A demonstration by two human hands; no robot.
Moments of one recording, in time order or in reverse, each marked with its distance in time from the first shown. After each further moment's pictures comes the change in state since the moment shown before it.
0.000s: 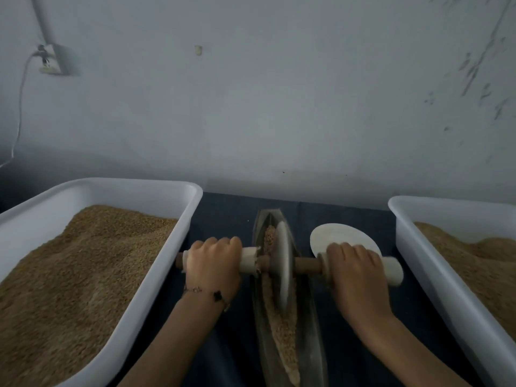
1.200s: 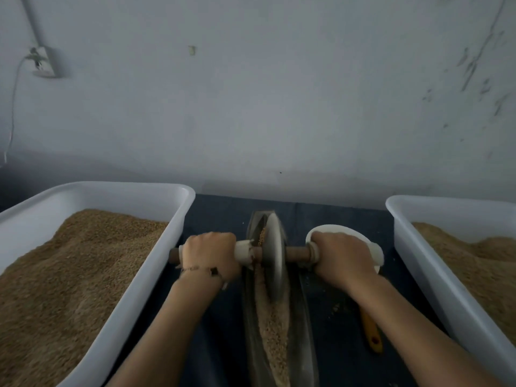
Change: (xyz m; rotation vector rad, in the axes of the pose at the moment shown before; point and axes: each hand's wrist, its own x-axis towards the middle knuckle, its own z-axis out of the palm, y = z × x) left_hand 0.035 -0.004 0.010 0.008 -0.189 -0.076; right_hand 0.055 0.020 0.022 0.075 -0.228 0.030
